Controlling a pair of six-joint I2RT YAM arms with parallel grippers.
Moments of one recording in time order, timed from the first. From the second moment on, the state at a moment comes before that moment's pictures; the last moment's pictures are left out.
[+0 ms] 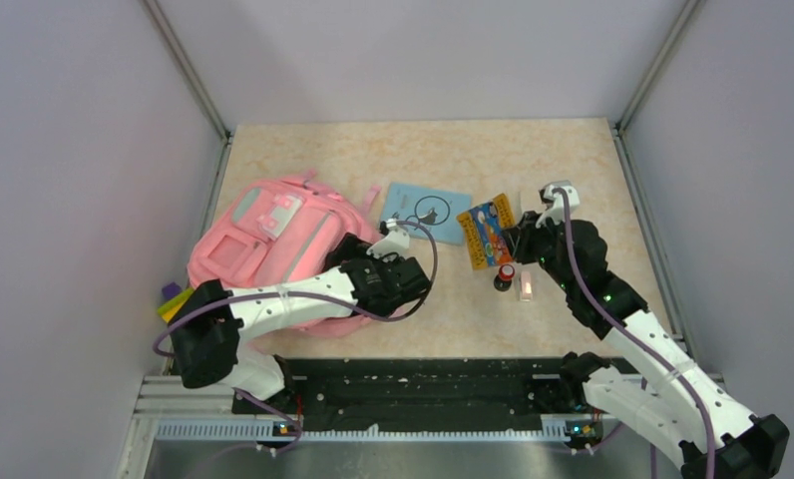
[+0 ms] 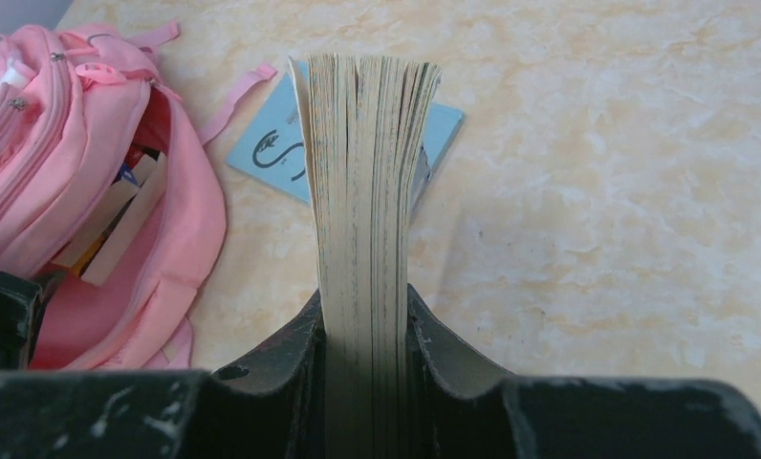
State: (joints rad) left arm -1.07 1.46 0.99 -0.81 -1.06 -0.49; right arm 0.51 0.75 0.68 -0.21 0.12 0.27
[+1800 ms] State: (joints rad) left arm -0.79 0.92 0.99 -0.67 -0.78 0.03; right arm 0.97 1.78 0.87 0.84 0.10 1.05
